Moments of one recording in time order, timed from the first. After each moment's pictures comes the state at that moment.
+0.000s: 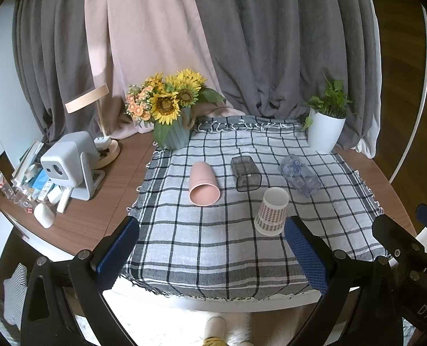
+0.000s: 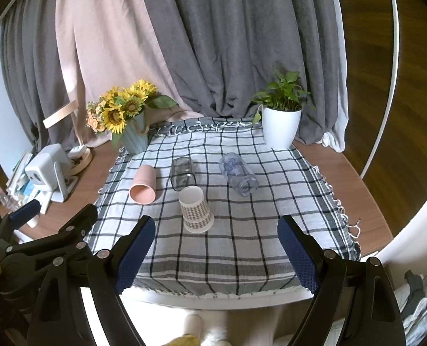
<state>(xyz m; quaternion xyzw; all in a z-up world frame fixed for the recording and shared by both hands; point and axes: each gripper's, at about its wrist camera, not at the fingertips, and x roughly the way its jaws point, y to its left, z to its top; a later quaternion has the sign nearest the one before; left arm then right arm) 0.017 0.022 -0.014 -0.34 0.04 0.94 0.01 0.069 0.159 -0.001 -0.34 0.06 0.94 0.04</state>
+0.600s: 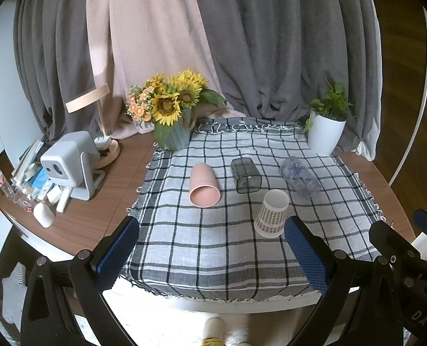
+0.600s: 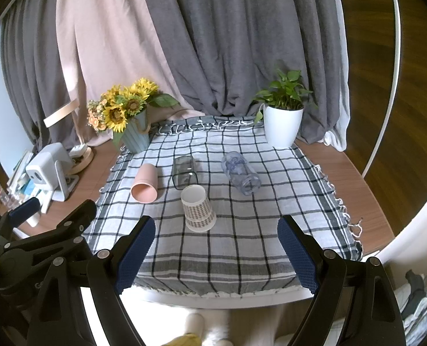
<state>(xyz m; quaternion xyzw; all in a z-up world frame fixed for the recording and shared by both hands) 0.015 0.019 -0.013 -0.34 0.03 0.94 0.01 0.066 0.154 -0.004 -0.35 0.06 0.94 0.04</state>
